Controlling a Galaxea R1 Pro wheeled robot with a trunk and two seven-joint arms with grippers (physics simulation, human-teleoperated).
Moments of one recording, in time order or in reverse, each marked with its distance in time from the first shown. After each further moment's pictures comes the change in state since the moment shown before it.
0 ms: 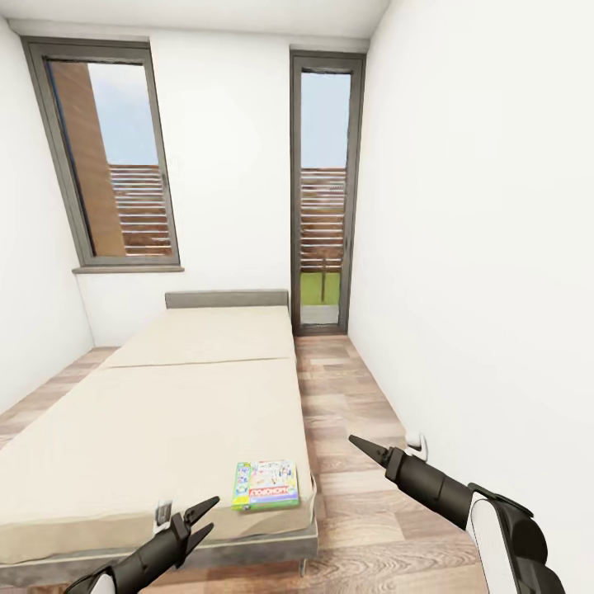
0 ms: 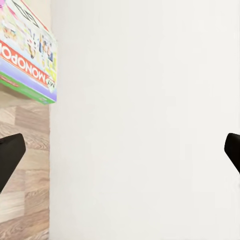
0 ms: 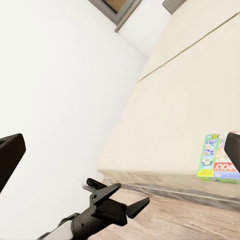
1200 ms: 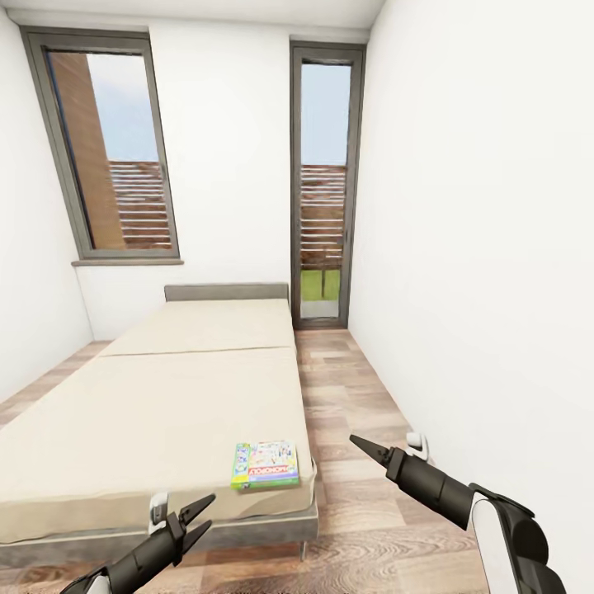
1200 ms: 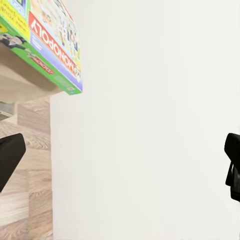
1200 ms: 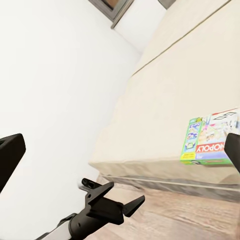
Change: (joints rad) left arm 0.000 0.013 0.005 0.009 0.003 -0.001 -0.057; right arm 0.000 -0.002 -0.003 0.000 0.000 0.000 0.001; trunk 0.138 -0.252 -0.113
